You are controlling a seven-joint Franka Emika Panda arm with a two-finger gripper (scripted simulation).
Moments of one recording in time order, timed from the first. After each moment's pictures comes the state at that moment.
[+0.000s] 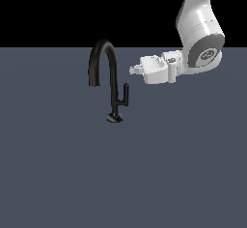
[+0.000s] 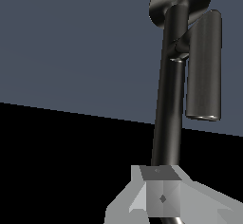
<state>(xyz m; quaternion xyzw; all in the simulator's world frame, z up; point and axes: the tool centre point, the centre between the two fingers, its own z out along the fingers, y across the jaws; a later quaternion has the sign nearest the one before) 0.072 -0.032 0.207 -0.56 0.52 0.41 0.50</state>
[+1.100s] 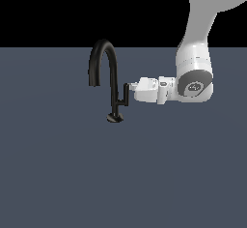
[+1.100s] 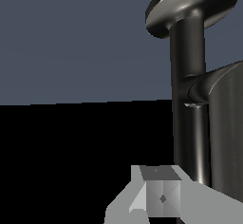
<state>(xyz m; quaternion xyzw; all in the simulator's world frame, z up) 0.079 -0.021 0.142 -0.43 0.56 0.45 0.55</state>
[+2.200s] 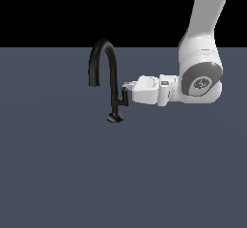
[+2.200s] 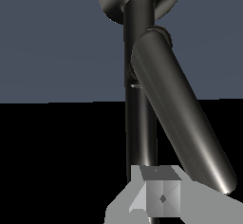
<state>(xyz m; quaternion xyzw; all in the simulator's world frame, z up) 0.034 -0.010 0.160 -0.43 0.56 0.44 0.55</state>
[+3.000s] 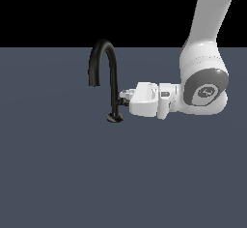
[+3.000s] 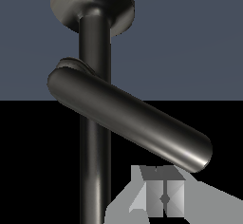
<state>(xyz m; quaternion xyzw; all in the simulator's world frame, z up) -0.007 0.000 0.145 -0.44 0.55 0.44 0.56</state>
